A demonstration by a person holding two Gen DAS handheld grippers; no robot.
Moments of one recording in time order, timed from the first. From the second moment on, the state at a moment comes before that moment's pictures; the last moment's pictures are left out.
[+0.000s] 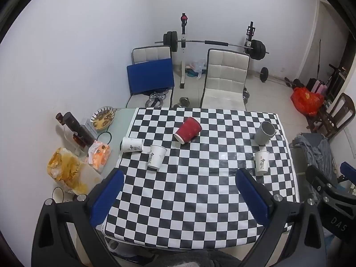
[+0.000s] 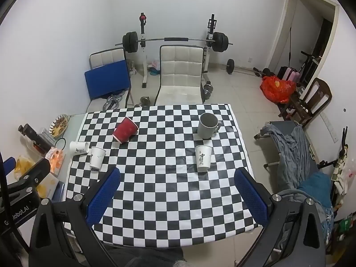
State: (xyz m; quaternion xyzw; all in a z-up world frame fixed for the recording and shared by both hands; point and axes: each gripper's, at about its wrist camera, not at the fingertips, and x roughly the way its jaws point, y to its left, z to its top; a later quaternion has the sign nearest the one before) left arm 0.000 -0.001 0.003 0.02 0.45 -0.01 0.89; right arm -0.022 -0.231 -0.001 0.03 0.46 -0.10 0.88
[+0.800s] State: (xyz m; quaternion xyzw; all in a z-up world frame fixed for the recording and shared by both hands) left arm 0.002 -0.007 0.006 0.02 0.45 -0.01 0.89; right arm -0.026 -0.234 0.005 0.03 0.46 -0.10 0.88
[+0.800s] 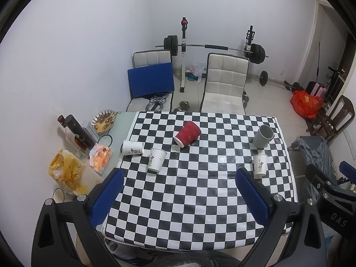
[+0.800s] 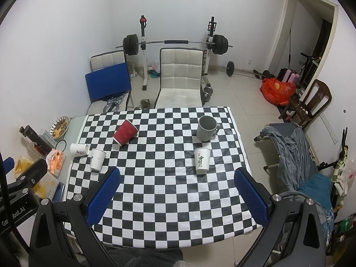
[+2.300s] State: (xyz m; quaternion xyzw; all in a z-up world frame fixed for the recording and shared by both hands) left arm 0.014 -0.014 0.034 0.02 0.44 -0.01 0.90; right arm -0.001 -0.221 0.037 0.03 0.45 -0.09 0.89
